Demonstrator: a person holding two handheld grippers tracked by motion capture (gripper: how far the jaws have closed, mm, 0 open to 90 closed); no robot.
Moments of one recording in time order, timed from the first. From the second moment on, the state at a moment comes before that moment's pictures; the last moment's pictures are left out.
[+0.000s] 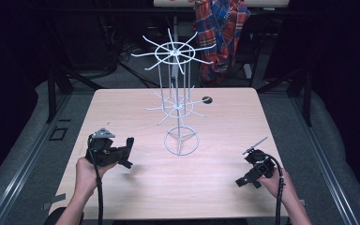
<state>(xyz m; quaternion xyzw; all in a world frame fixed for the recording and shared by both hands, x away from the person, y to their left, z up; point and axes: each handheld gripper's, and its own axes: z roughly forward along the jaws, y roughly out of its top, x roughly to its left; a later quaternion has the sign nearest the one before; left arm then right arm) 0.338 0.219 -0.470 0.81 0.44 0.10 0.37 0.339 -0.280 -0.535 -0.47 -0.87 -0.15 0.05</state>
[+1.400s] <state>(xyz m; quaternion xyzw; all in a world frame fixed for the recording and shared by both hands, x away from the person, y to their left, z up) 0.377 0.201 -0.437 0.79 0.43 0.16 0.41 0.338 -0.282 -0.536 -0.47 -0.87 -0.15 0.05</state>
